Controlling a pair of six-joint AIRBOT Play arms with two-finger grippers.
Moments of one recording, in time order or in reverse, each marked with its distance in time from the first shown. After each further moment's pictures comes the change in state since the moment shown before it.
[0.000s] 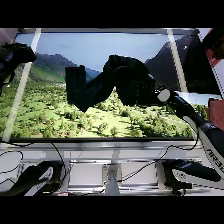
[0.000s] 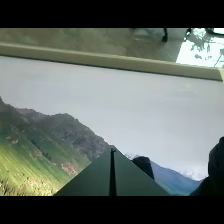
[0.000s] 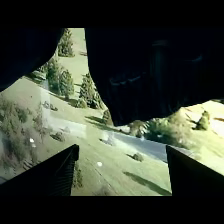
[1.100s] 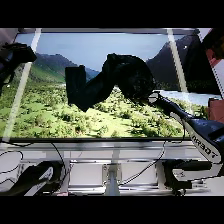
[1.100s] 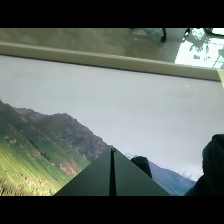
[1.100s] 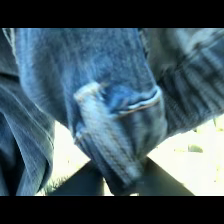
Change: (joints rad) left arm 0.000 0.000 0.000 -0.007 0.000 0.000; right arm 0.031 -0.174 0.004 0.177 -0.425 0.193
